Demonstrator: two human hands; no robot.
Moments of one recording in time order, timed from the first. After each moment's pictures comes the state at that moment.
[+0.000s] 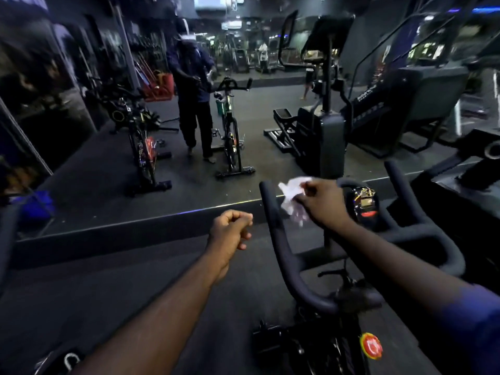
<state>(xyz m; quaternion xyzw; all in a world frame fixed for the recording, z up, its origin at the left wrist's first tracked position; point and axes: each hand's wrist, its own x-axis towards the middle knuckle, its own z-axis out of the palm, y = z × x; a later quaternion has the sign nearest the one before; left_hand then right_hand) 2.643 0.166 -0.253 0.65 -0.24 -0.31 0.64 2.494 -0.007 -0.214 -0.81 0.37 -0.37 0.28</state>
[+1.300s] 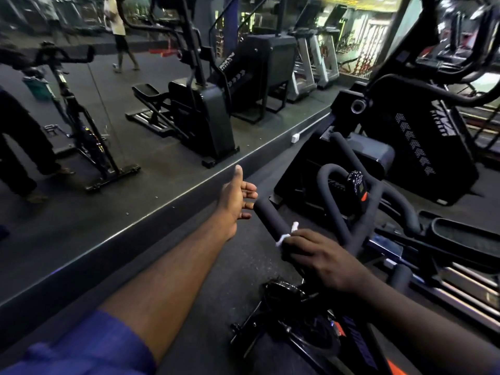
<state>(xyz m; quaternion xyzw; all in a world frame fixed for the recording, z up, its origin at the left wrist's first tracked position) 2.786 -0.058 -0.262 0.55 -0.39 -0.56 0.49 2.556 0.042 -0.272 -0.95 0.25 -0.19 -0.02</state>
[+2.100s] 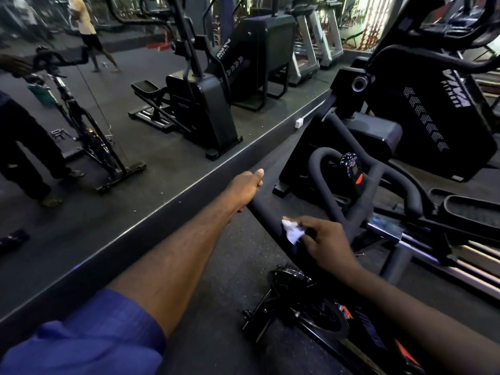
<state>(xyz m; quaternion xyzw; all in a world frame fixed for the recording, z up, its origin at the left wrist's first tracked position) 2.755 -0.077 -0.255 0.64 -0.56 -0.44 0.30 2.551 0.040 -0.302 -0.72 0.54 -0.39 0.22</state>
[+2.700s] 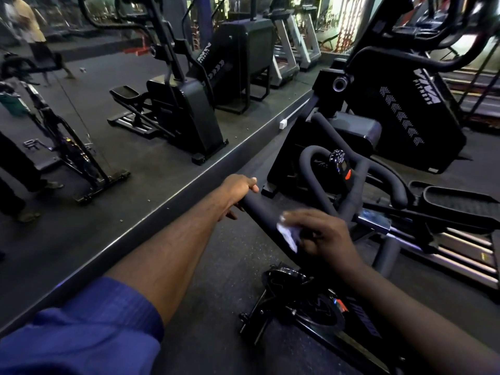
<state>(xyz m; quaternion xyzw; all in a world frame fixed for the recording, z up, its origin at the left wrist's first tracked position) 2.765 -0.072 -0.245 0.64 -0.55 -0.50 0.22 2.553 0.062 -0.288 -0.76 0.46 -0.44 0.13</state>
